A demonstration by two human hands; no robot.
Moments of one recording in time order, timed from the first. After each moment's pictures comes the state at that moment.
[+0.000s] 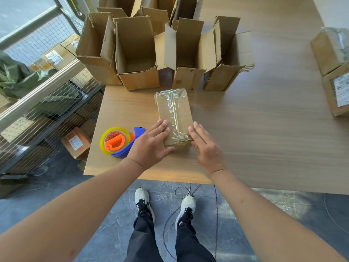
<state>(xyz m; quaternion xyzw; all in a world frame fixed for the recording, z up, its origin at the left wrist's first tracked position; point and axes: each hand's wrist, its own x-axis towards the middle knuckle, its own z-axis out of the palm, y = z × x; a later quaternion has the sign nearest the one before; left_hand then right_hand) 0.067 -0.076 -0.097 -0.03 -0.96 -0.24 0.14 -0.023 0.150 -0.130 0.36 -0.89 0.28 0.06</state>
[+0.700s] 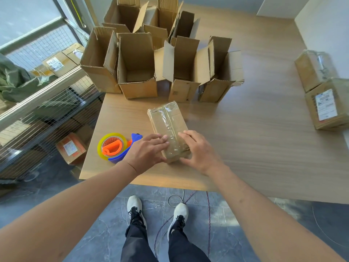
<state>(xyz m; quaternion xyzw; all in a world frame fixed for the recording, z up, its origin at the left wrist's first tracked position) 0.066 -0.082 -0.074 -0.14 -0.97 -0.16 0.13 -0.033 0.142 -0.059 0.39 -0.89 0.21 -0.11</state>
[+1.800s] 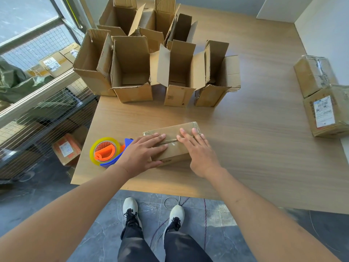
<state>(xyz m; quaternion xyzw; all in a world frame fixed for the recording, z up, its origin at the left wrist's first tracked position) 0.050 -0.087 -0.081 -0.10 -0.98 -0.19 0.05 -0.060 0.150 -0.050 0.37 -0.90 0.07 -0.19</state>
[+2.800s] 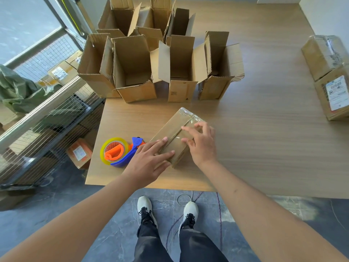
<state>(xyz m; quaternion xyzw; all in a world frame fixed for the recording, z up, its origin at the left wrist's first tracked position) 0.086 -0.068 -0.070 -0.07 -0.98 -0.20 0.02 -0.046 0.123 -0.070 0.20 -0.93 0.30 -0.04</state>
